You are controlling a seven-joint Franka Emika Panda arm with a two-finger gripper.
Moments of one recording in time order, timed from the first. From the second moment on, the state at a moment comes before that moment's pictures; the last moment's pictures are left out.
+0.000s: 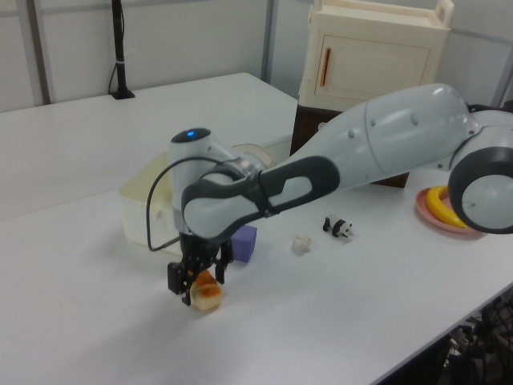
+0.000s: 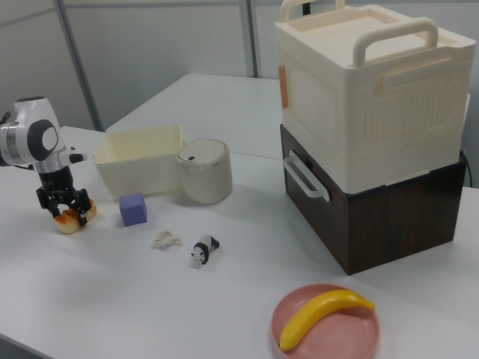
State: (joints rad) arm 0.56 0.48 0.00 -1.71 -0.01 2.08 0.35
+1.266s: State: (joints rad) arm 0.44 0.29 -0.03 -1.55 -0.01 2.00 0.34
